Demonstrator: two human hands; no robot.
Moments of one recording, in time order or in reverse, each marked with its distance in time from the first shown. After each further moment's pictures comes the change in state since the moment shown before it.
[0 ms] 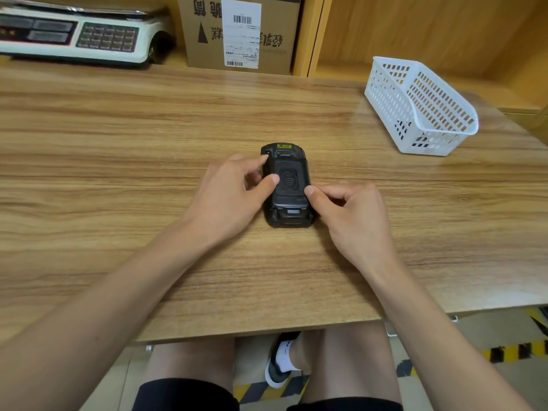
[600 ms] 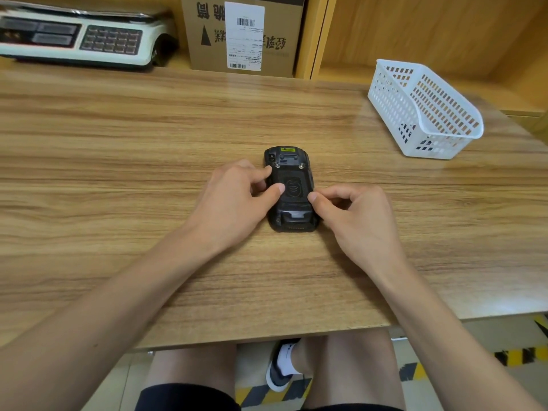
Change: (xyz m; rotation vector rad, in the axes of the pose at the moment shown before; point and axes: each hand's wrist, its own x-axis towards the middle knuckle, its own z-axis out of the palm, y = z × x) left_hand 0.000 -0.003 0.001 0.012 -0.010 0.007; right_hand 0.003 -0.002 -0.002 -0.039 -0.011 0.051
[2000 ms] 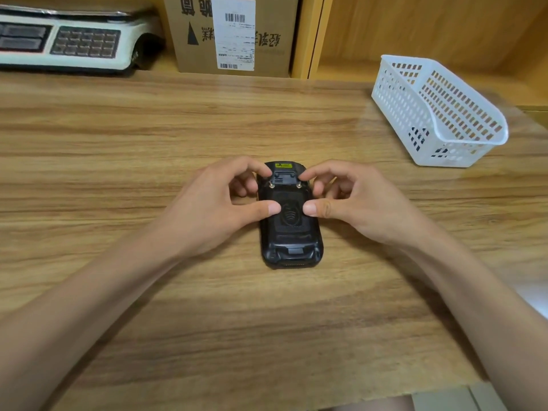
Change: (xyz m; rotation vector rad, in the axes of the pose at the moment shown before) left_hand 0.038 -0.020 -0.013 -0.175 -0.215 0.036; right_hand 0.084 0.027 -0.012 0.126 -0.442 -0.080
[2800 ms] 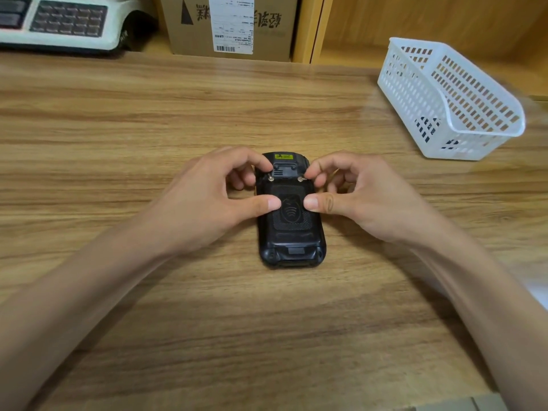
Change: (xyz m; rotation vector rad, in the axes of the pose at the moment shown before) left_hand 0.004 -0.001 -0.001 0.020 -0.043 -0.002; right_hand 0.001 -0.002 0.002 -0.005 0.015 0.033
